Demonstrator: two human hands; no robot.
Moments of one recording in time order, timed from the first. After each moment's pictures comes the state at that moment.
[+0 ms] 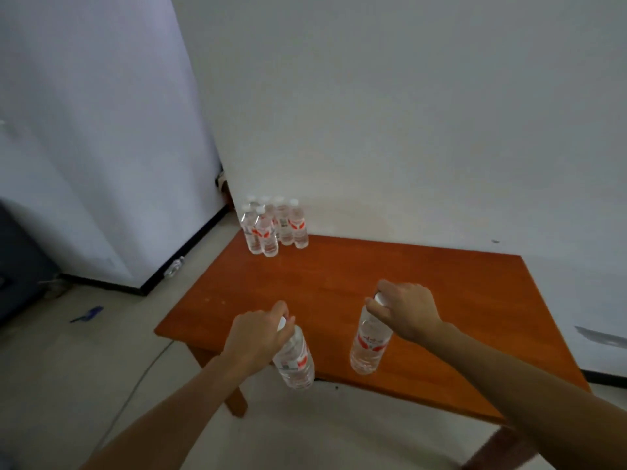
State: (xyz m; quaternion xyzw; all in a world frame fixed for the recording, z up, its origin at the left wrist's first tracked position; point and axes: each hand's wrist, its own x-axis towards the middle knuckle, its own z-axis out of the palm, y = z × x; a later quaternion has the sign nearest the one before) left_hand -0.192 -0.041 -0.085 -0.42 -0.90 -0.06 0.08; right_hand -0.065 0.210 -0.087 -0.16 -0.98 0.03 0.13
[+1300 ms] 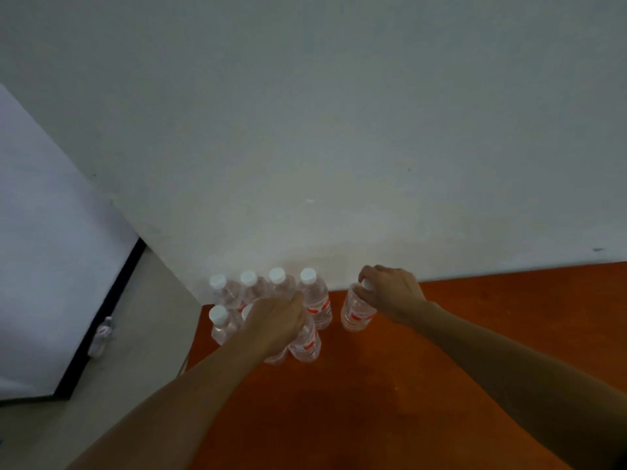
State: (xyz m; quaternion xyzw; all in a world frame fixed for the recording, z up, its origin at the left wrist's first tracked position) left_hand -0.716 0.205 -0.152 -0.60 -0.80 0.07 -0.02; right_hand -0.558 0.383 -0.172 -0.33 -0.94 0.10 0.05
